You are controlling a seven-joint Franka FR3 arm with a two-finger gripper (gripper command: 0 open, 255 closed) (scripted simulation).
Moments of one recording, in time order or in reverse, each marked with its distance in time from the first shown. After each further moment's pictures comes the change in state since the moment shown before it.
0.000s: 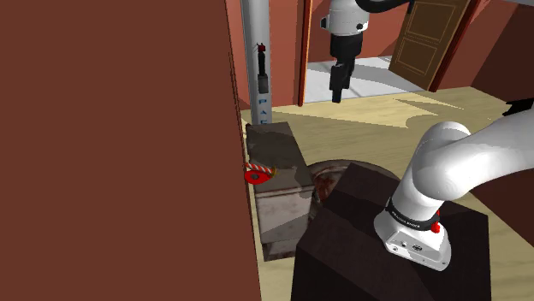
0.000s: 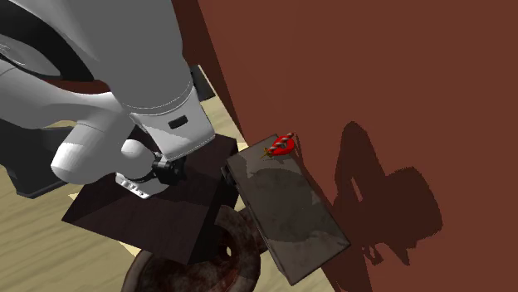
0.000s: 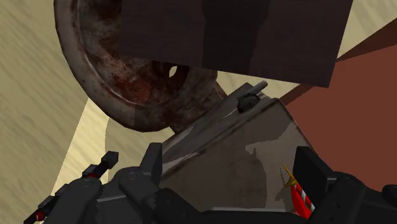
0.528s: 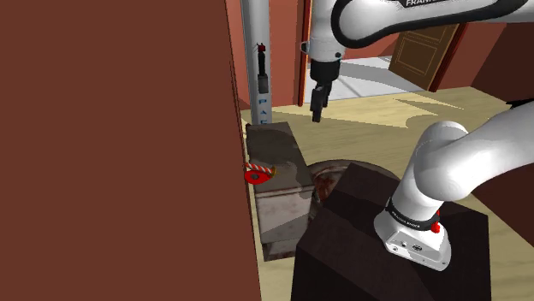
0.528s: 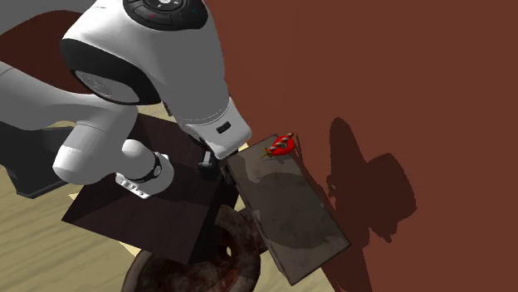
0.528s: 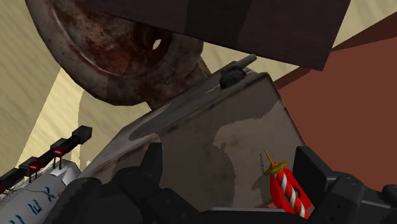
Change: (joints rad) arm 0.059 0.067 0.021 -0.114 0.053 0.231 -0.026
